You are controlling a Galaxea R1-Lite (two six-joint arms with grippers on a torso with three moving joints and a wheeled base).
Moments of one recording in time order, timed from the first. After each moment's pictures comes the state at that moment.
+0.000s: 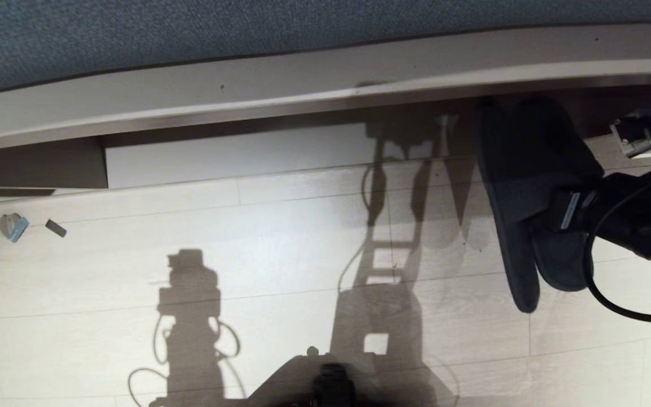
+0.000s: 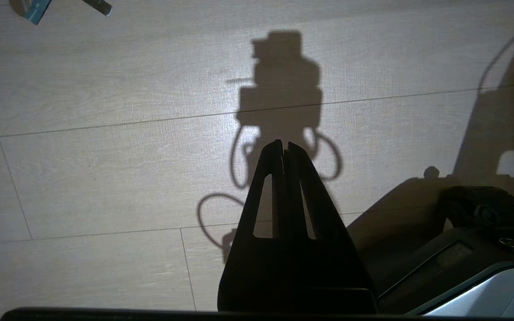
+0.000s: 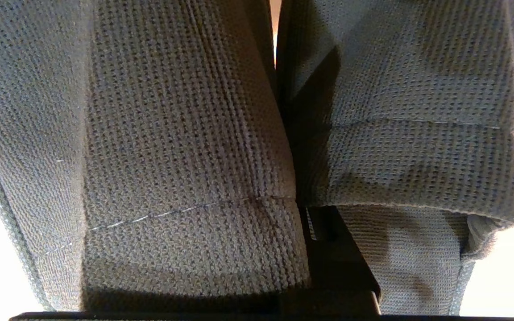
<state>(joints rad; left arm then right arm) 0.00 0.00 0.00 -0.02 0.00 -0.01 0.16 1.40 -0.77 -0.56 0.04 0.04</state>
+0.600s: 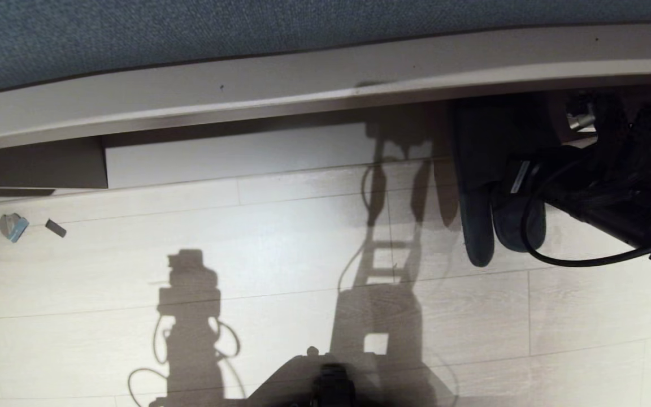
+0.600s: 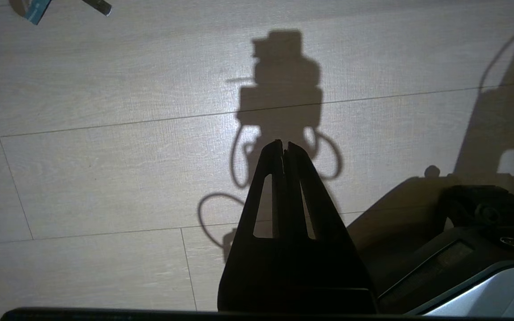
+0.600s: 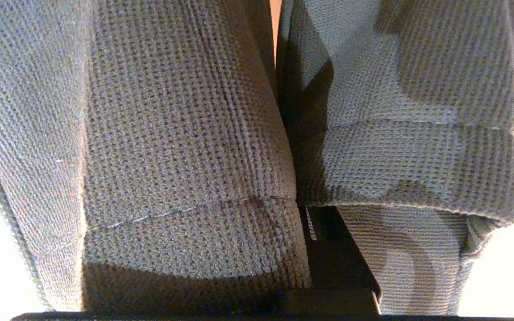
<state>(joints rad) 0.00 0.00 0.00 -0.02 0.00 -0.01 0.21 1.59 -0.92 -0.69 -0.01 0.04</state>
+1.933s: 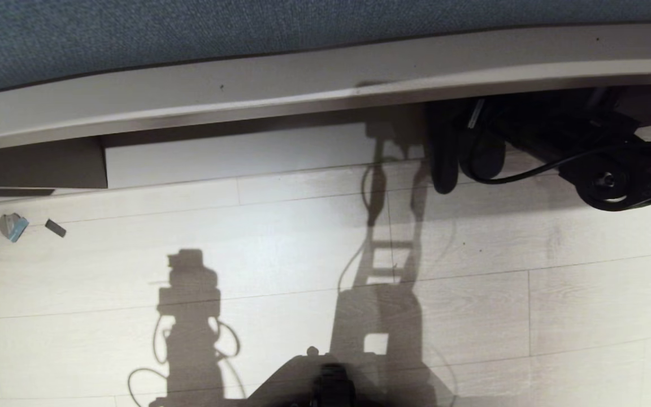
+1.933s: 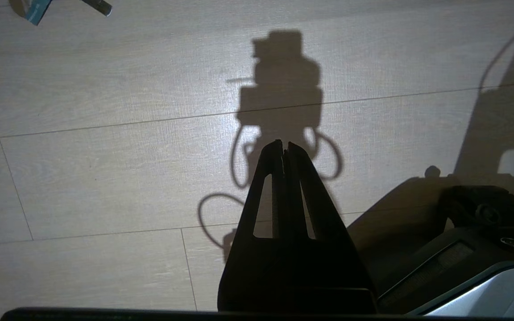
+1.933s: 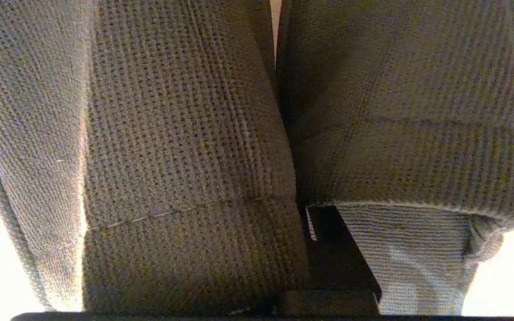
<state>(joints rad) 0.00 0.00 0.00 -0.02 0.00 -0.01 0.21 1.89 -1.45 -0.67 0.04 -0.03</state>
